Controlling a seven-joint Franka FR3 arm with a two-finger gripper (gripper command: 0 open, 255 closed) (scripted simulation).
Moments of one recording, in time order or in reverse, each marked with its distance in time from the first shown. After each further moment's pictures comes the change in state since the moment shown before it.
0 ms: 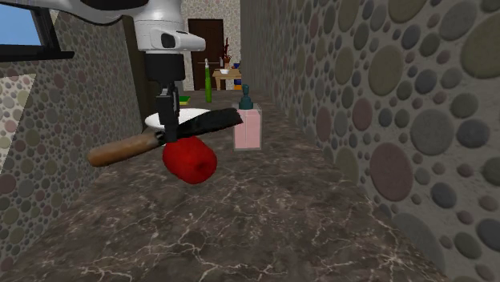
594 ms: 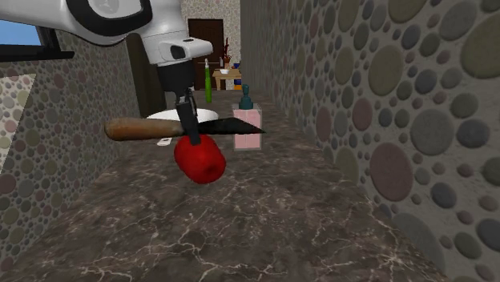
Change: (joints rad) arm -0.002 -0.018 0.002 -0.110 -0.025 0.291 0.007
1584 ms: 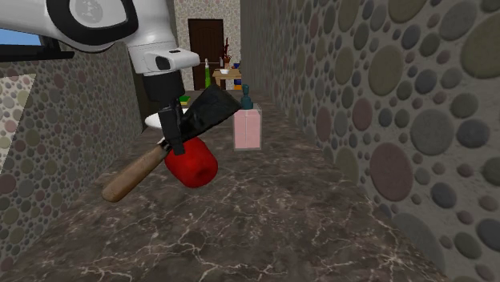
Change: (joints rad) arm 0.003 -0.076 0.002 -0.102 0.009 -0.017 0.005
